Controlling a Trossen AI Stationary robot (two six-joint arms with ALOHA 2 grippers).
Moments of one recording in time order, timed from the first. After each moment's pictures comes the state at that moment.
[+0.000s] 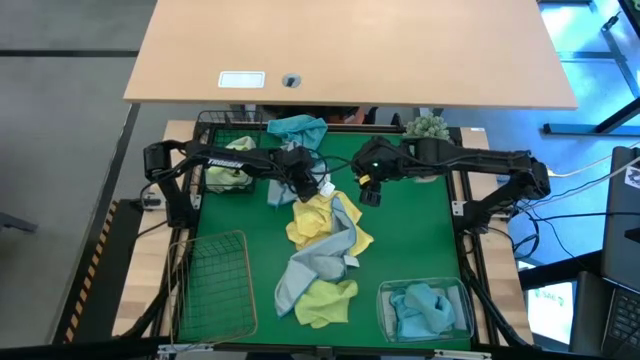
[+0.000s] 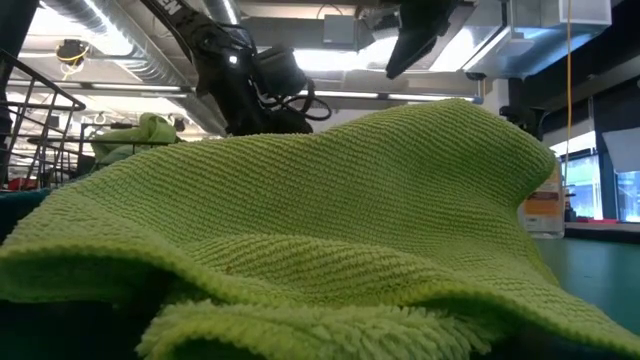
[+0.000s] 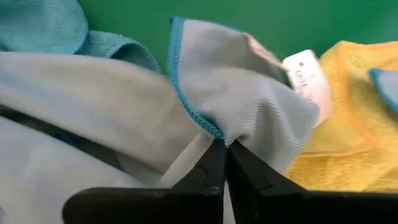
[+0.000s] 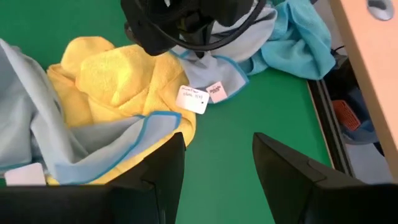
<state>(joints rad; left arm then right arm) 0.32 1.75 1.03 -0.28 -0.11 -0.28 -0.09 1.50 1.49 -0.95 0.19 -0.03</state>
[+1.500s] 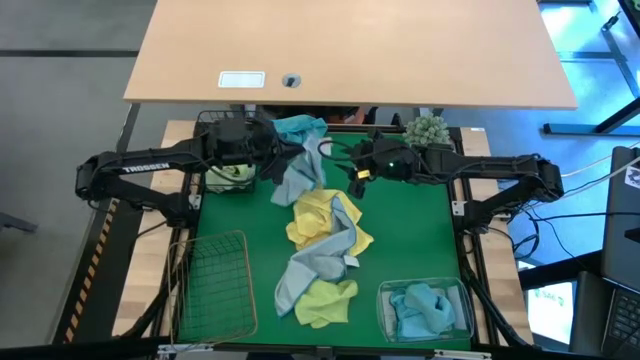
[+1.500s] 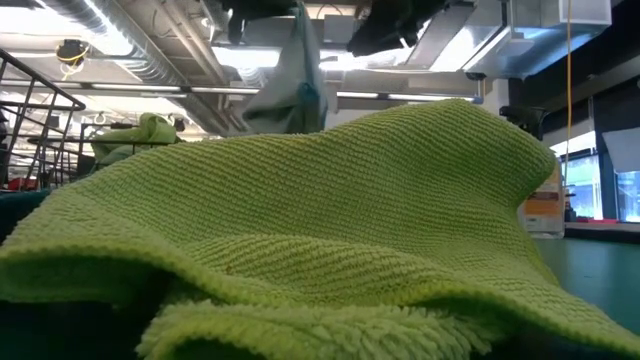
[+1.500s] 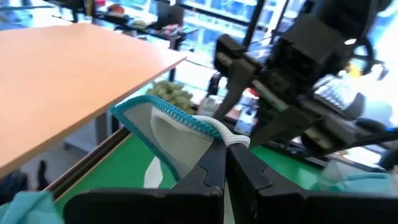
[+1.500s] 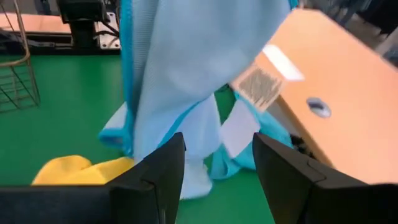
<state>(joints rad) 0.25 1.16 1.03 -0.06 -0.02 -0.25 -0.09 1.40 1.22 -0.29 0.30 -0.11</state>
